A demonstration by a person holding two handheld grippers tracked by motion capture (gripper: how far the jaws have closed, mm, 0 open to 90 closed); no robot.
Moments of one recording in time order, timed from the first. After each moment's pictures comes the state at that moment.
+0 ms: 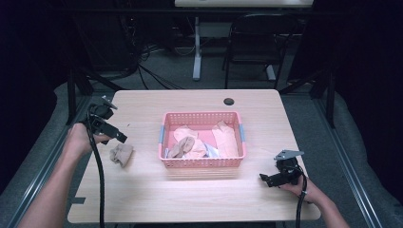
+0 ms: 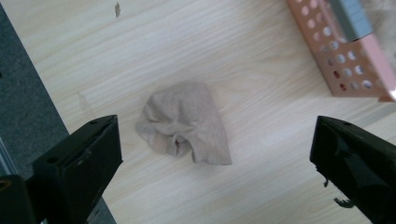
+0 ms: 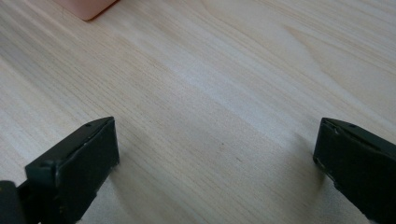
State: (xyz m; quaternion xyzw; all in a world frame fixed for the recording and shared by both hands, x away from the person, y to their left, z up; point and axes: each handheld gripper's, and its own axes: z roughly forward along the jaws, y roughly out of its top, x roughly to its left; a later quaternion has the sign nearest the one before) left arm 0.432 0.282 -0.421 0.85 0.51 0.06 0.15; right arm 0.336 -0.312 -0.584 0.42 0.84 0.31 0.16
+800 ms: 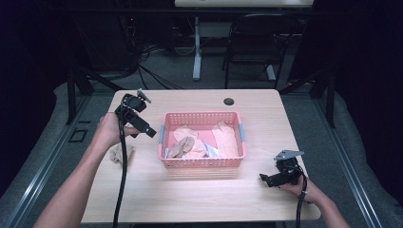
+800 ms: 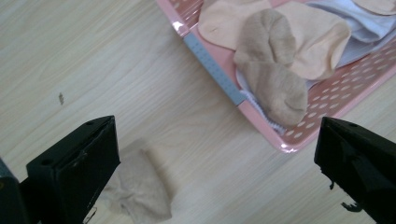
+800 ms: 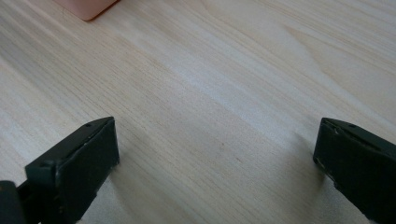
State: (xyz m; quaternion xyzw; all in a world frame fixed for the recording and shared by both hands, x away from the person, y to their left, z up) left arm 0.439 0.182 -0.398 0.89 0.41 0.07 0.16; right arm 0.336 -0.312 -0.584 0.42 0.84 0.31 0.16
